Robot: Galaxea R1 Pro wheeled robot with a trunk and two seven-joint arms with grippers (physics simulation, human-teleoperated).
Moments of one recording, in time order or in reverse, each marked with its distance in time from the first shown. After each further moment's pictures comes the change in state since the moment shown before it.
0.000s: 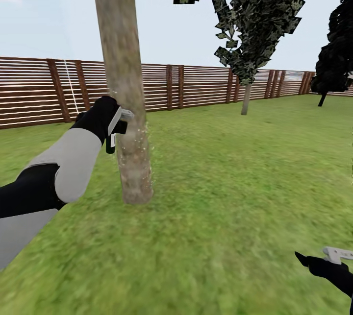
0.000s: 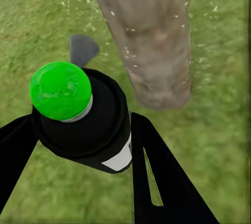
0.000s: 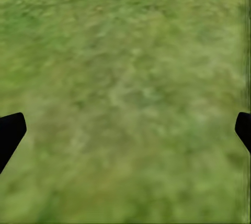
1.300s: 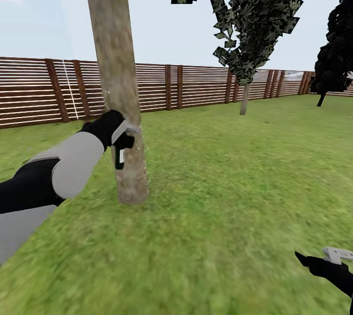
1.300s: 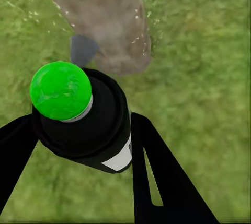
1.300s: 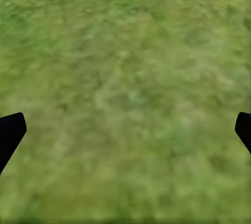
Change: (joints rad) left arm -0.024 0.005 0.026 0.239 0.008 -0.063 -0.076; right arm 0.000 0.000 0.000 0.000 0.000 0.000 0.000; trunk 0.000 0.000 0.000
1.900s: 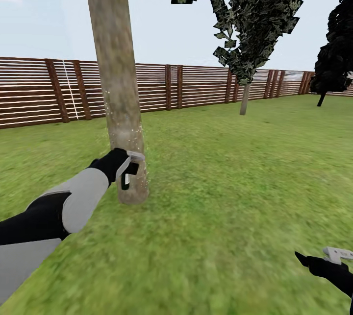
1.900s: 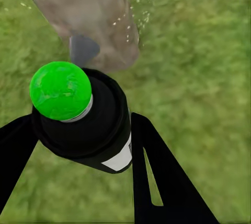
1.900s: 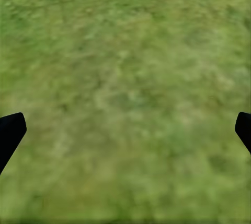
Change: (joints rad) left arm 0.248 0.001 0.000 0.002 -0.002 -0.291 0.004; right arm 0.000 0.000 0.000 0.000 0.000 -0.001 0.000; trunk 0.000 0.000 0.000
